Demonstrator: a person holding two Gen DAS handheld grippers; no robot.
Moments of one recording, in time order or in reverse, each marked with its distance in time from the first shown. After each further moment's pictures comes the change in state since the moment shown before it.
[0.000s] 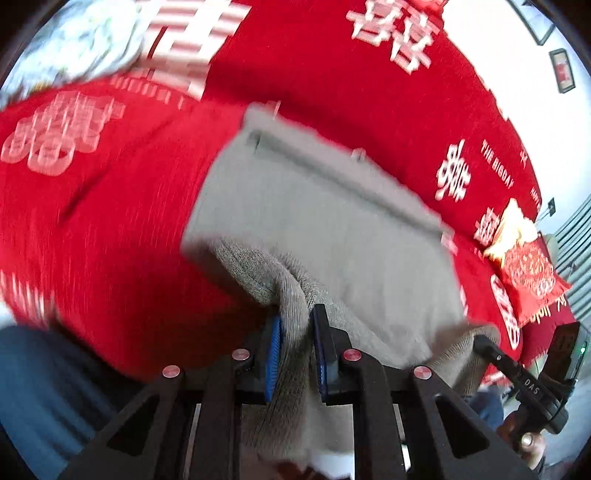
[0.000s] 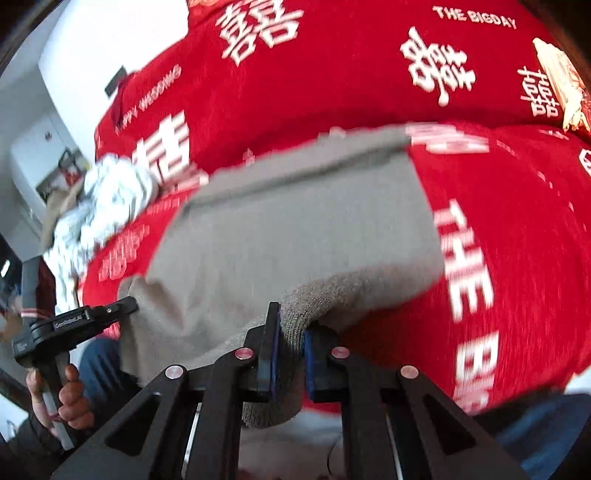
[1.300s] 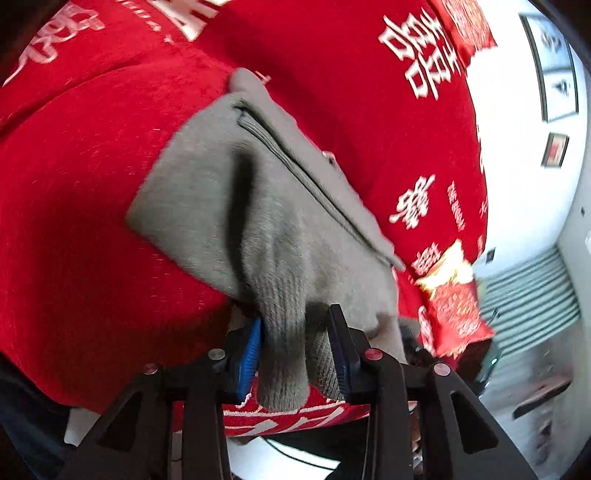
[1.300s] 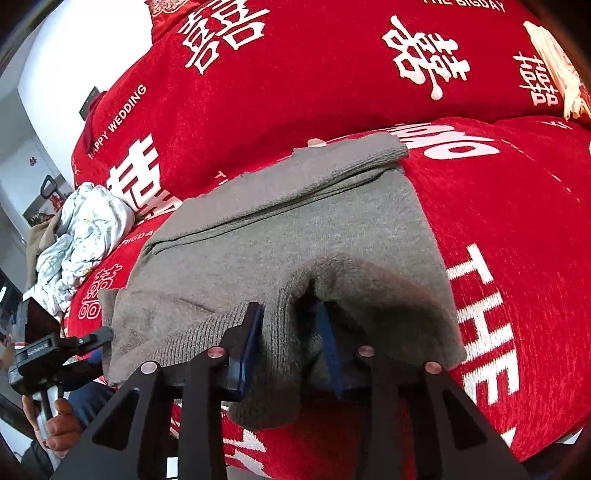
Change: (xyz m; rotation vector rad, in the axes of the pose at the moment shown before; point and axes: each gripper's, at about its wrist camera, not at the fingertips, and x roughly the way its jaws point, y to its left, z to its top) left arm 0.060 0.045 0.008 -0.270 0.090 -0.343; right arm 0.065 -0.028 0.042 0.066 -0.005 -0.023
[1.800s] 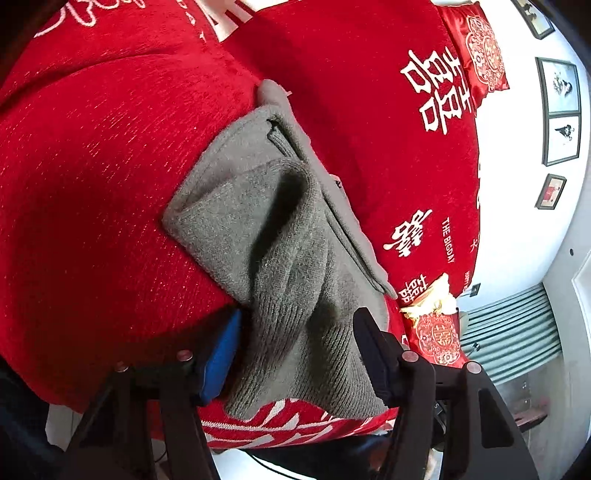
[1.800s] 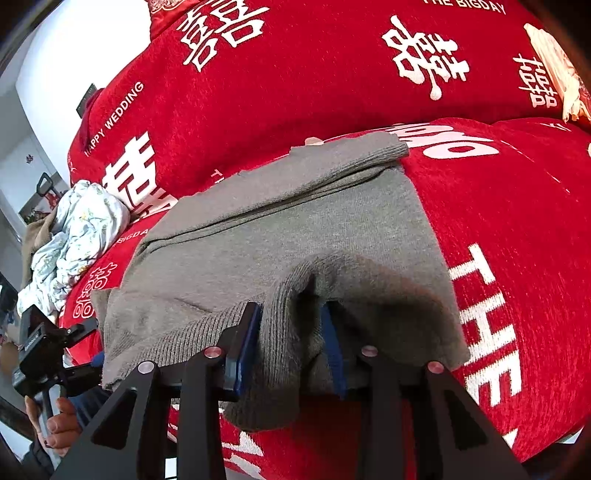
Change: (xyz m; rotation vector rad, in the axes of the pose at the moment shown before) left arm -0.002 0.025 0.001 -0.092 -0.059 -0.068; right arm 0.005 0.001 0.000 -0.008 0.001 -0.018
